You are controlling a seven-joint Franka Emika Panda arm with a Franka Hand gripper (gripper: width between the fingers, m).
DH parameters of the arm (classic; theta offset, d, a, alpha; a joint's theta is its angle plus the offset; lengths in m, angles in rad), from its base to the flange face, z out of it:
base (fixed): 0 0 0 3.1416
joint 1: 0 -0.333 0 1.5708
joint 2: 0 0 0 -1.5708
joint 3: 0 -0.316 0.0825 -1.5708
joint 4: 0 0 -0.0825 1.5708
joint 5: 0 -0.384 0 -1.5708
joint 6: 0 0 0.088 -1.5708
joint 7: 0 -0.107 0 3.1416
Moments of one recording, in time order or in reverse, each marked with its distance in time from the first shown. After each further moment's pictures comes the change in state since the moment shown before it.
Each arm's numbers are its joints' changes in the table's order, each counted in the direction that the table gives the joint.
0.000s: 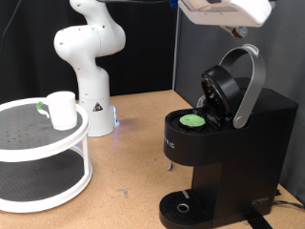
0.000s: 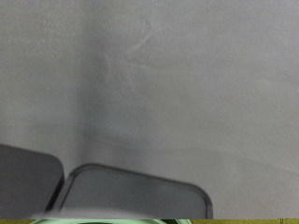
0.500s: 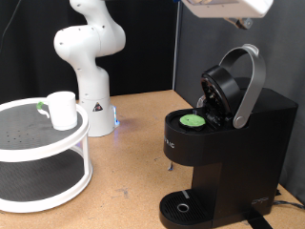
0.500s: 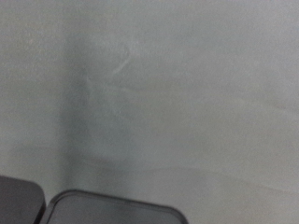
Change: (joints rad) arm 0.004 0.000 0.000 0.023 -0.063 0.000 -0.007
